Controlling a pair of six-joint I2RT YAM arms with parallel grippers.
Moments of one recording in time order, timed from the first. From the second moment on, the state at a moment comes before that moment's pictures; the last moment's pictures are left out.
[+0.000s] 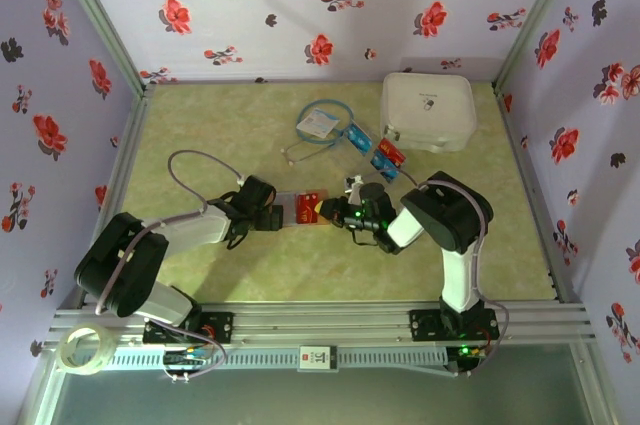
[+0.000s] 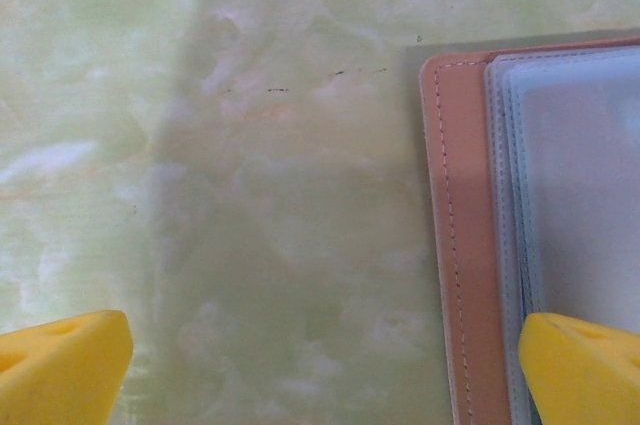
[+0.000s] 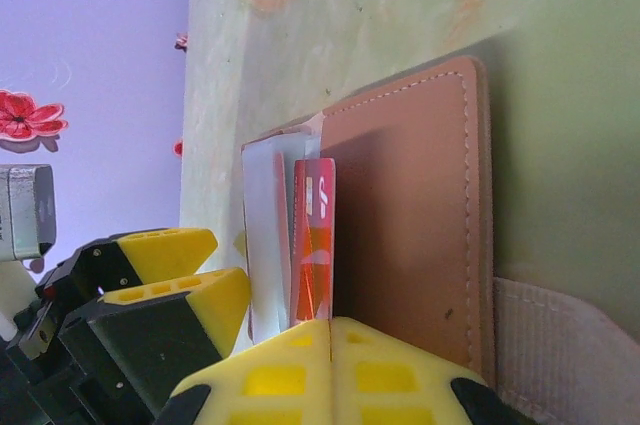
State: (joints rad) left arm -0.64 1.47 0.64 -0.25 -0.28 -0.49; right arm 0.66 1.97 0.54 1.00 -0.48 1.10
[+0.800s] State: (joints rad) left arm -0.63 1.48 0.64 -0.25 -0.28 -0.49; right arm 0.66 1.97 0.59 0.92 -0.50 1.07
